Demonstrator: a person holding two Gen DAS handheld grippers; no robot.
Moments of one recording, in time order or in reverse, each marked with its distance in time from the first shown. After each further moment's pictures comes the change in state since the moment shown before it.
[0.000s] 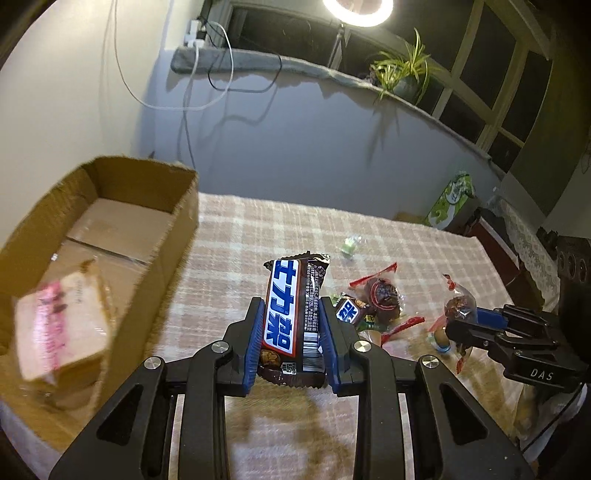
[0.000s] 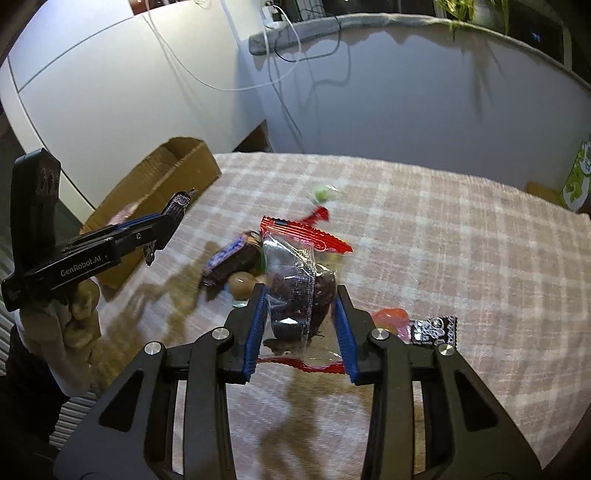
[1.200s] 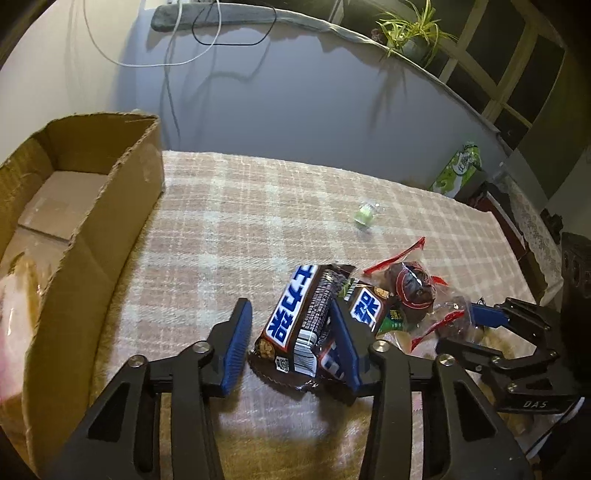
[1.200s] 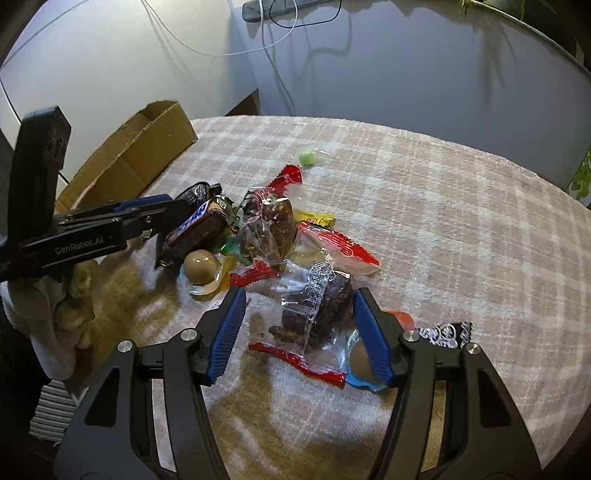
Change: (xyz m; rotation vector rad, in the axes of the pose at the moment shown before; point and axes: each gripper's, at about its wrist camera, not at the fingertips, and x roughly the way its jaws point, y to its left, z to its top) left arm 0.071 0.000 -0.001 0.014 0.152 -0.024; right arm 0.052 -0.017 -0.006 -0.033 0.113 -0.041
